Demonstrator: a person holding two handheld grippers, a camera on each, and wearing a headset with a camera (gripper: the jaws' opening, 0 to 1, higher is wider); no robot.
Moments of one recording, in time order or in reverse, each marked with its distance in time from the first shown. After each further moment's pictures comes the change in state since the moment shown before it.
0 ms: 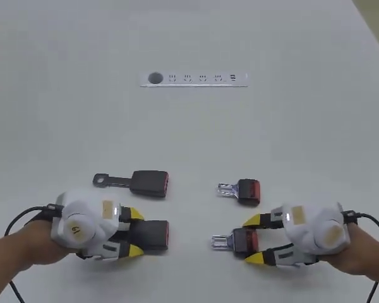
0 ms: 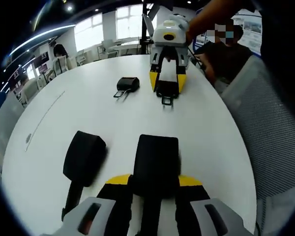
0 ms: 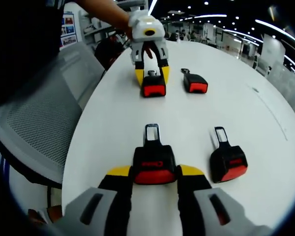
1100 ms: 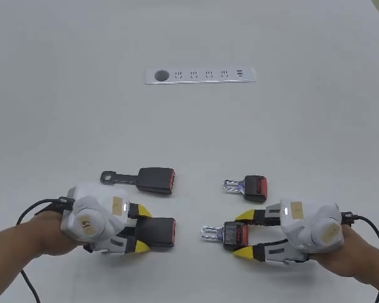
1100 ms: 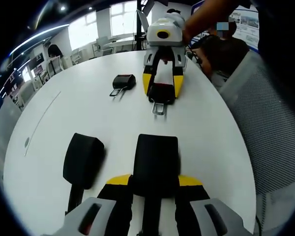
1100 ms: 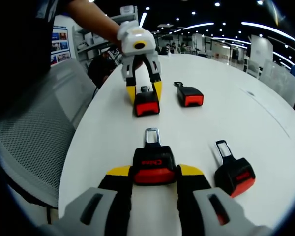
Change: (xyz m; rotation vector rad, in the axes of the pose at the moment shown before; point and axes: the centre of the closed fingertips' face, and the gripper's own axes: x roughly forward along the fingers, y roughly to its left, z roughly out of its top) left arm 0.003 -0.003 -0.002 0.028 0.045 -0.015; right arm 0.026 -0.007 0.029 0.077 -0.144 -0.040
